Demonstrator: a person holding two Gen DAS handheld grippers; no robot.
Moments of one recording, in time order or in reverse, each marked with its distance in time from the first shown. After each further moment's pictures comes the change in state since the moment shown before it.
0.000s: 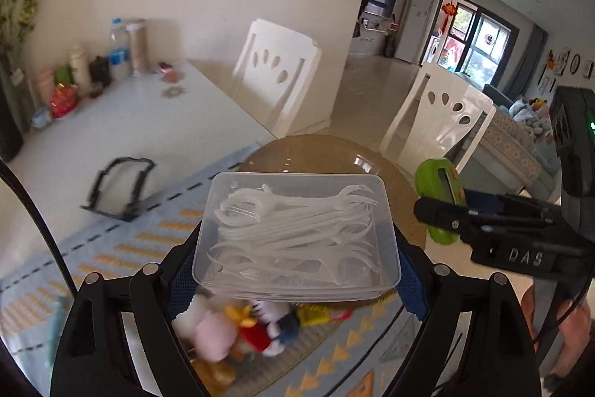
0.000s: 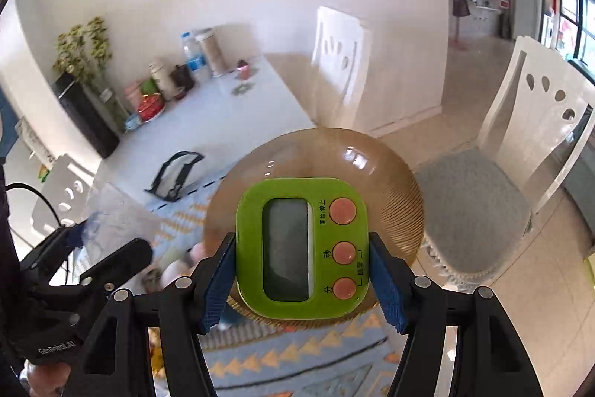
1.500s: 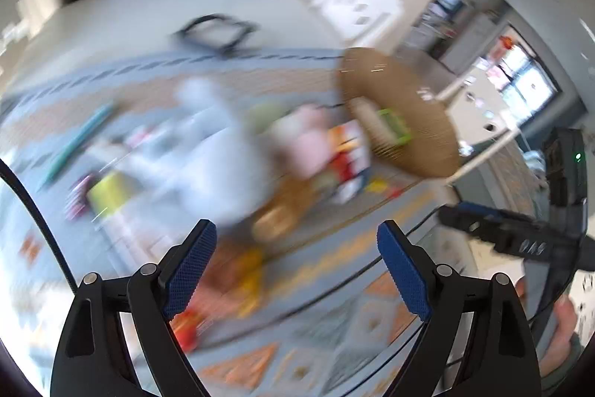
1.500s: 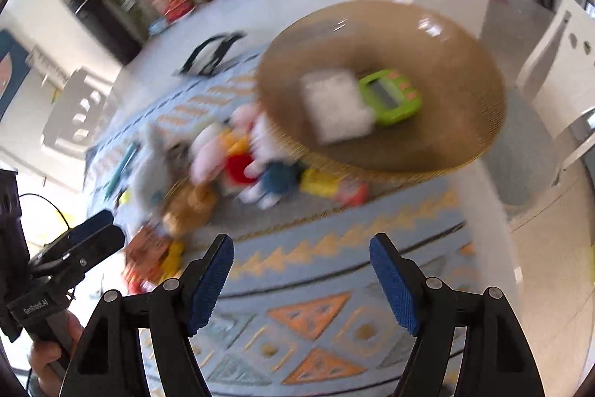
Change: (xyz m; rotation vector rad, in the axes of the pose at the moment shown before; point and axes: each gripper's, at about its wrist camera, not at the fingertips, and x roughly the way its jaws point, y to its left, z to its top) left arm -0.093 0.104 -0.160 -0.372 0.171 0.056; right arm 0.018 0.059 -0.105 -0.086 0.326 0.101
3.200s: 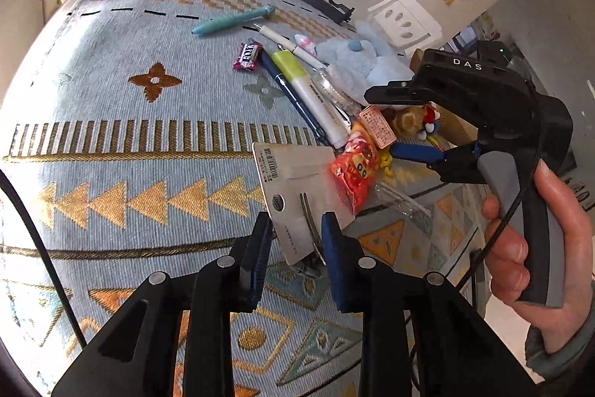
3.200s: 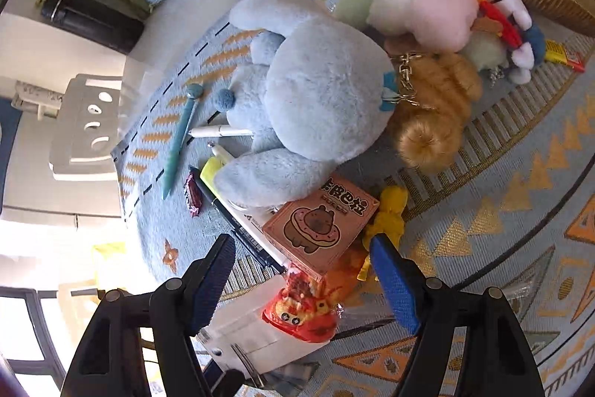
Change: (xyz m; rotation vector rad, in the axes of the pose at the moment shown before) left arm -0.044 0.158 -0.119 -0.176 -0.021 -0.097; right arm 0.117 0.176 -0.027 0.303 0.139 0.129
